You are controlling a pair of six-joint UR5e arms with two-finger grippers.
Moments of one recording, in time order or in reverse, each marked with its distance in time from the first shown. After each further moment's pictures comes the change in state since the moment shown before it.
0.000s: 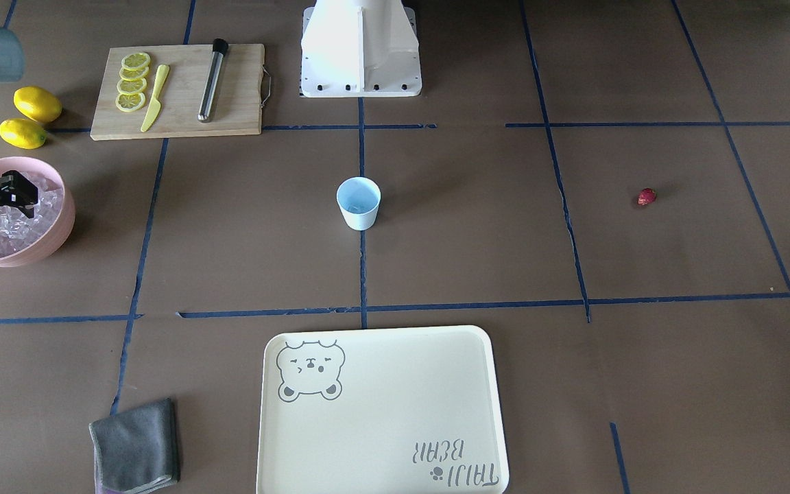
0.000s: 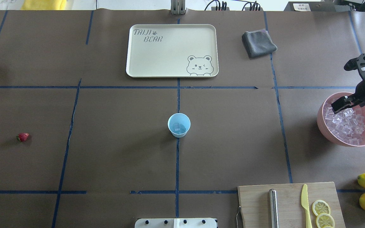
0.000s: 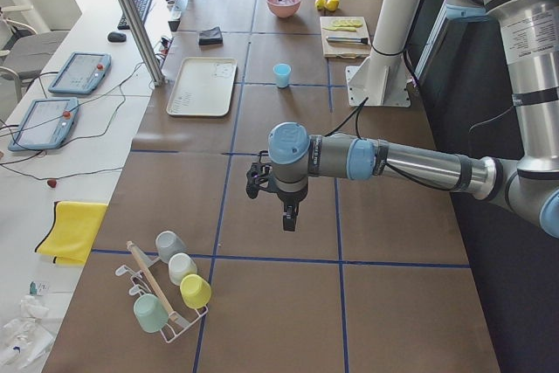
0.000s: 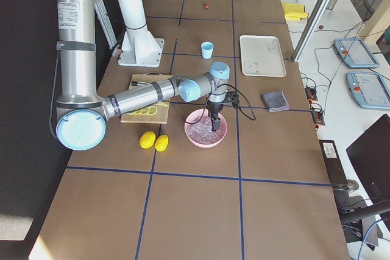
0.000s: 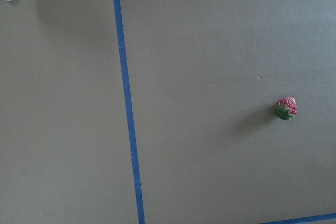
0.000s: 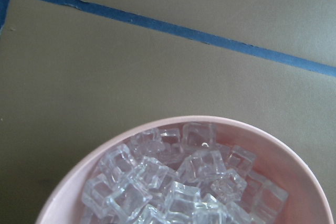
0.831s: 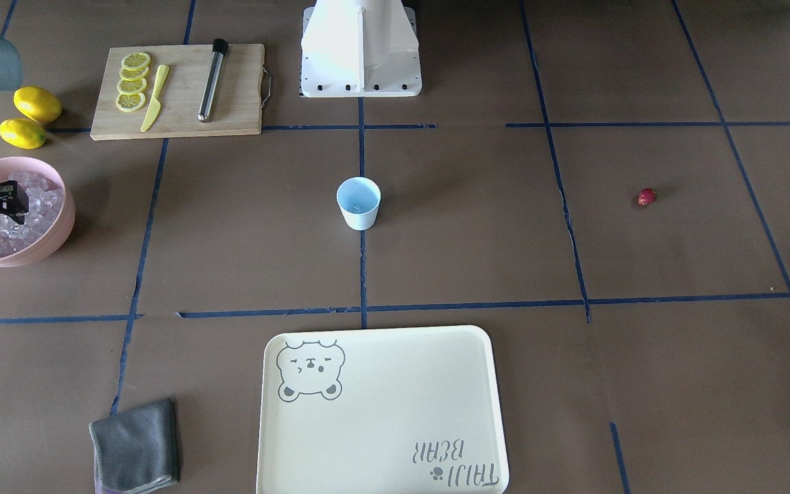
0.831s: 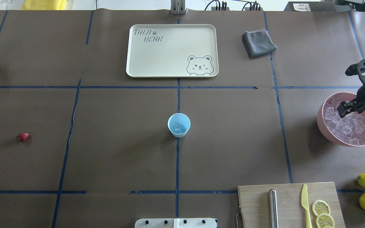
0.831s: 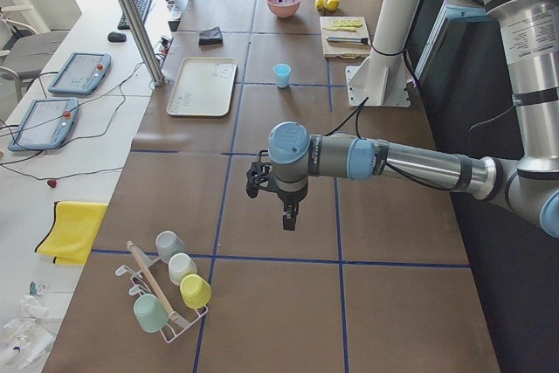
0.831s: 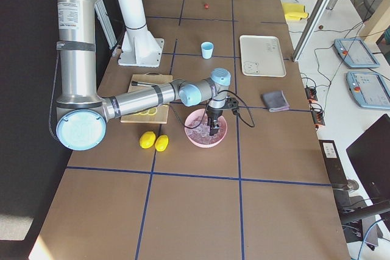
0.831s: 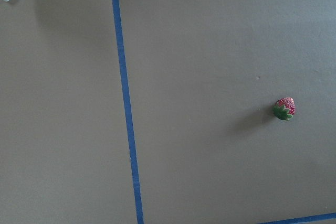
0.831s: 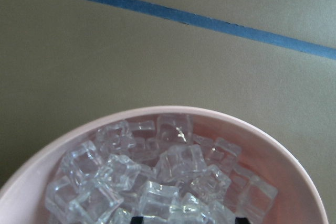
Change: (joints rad) left arm 0.000 0.000 -0.002 0.000 -0.003 0.000; right arm -0.001 0.001 -0.038 0.000 0.001 0.006
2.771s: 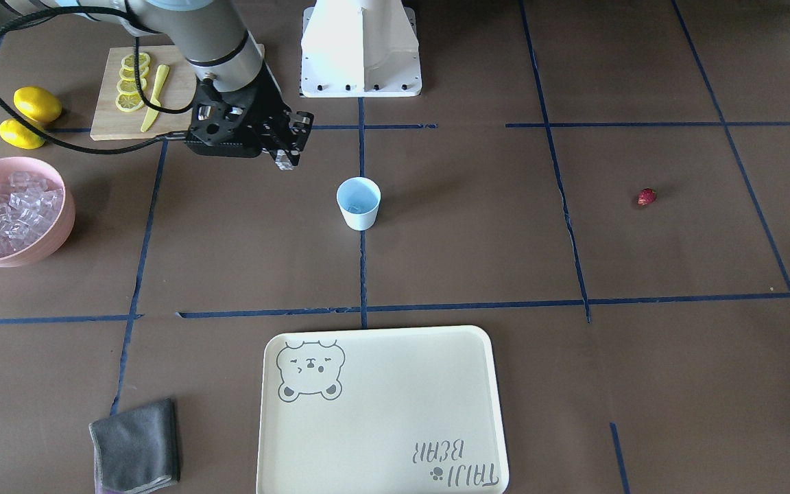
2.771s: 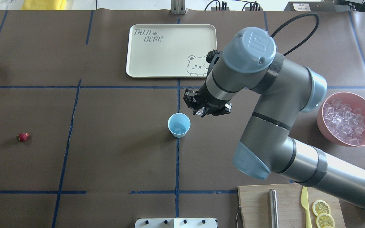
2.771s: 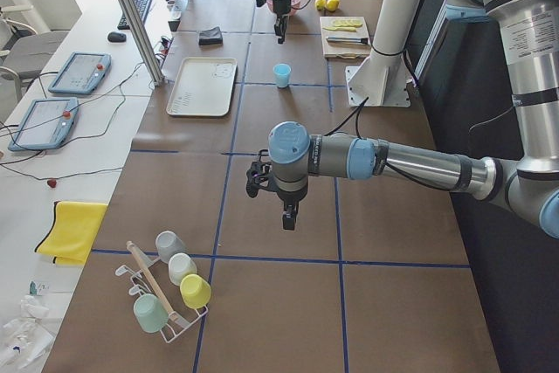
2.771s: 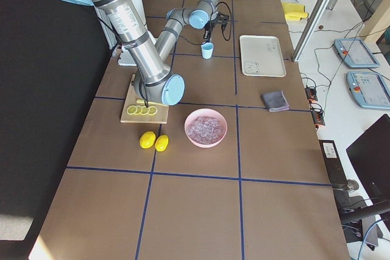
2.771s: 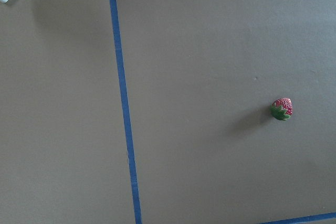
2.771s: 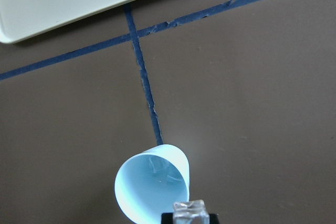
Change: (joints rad) left arm 0.000 0.001 -0.002 -0.001 -0.003 0.000; right arm -0.444 0.687 -0.005 -0.055 -0.095 1.061
